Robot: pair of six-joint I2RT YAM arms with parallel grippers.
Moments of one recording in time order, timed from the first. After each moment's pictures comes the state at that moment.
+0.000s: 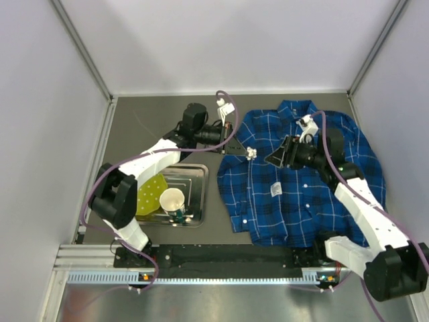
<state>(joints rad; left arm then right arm) -0.56 1.67 1.24 0.07 0.96 -0.55 0.22 0.98 0.79 -0.30 -0.53 0.44</state>
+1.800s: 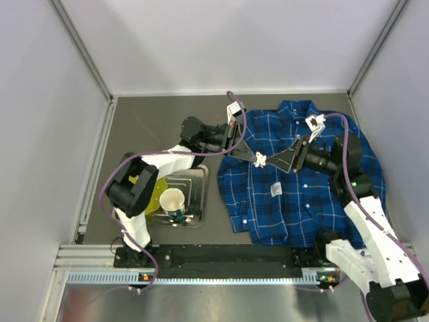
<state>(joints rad) -0.62 1.84 1.17 1.20 1.30 -1.55 0.20 0.82 0.80 -0.21 -0.80 0.56</state>
